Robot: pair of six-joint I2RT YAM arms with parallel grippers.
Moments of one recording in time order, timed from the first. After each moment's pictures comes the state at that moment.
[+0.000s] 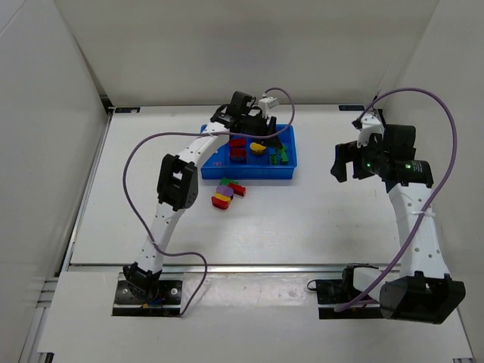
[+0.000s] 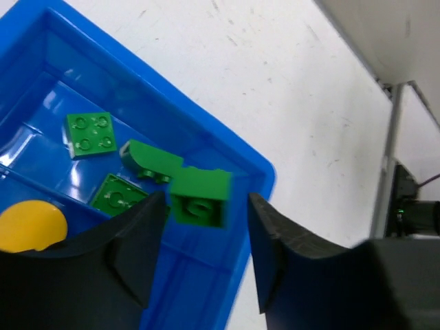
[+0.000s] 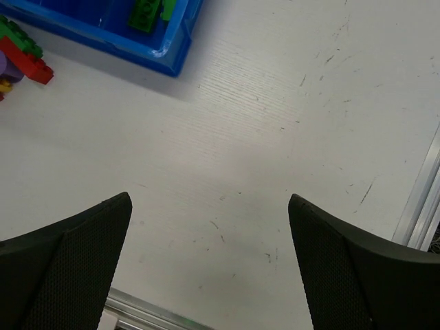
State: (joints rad) left arm -0.51 2.51 2.35 -0.49 0.82 -0.12; right arm -0.05 1.14 1.22 -0.85 -0.38 -0.27
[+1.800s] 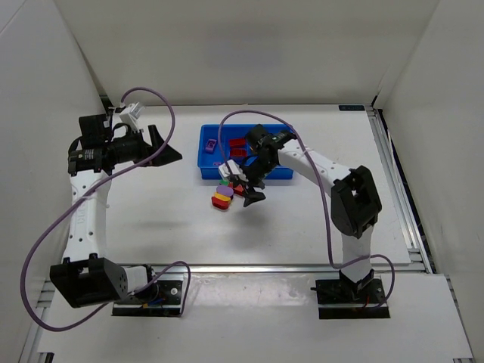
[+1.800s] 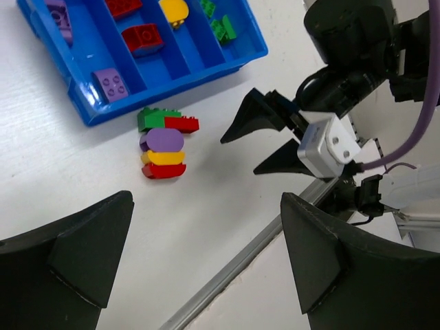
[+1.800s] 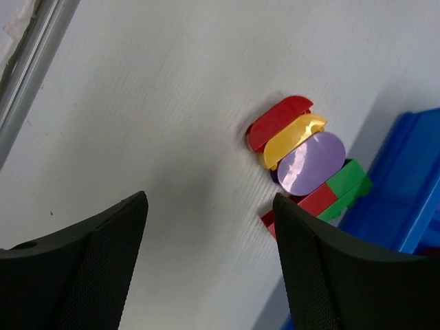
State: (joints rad) left arm 0.16 1.26 1.36 -0.80 0.92 -0.05; right arm 0.71 1.95 1.66 -1.03 -0.82 -1.32
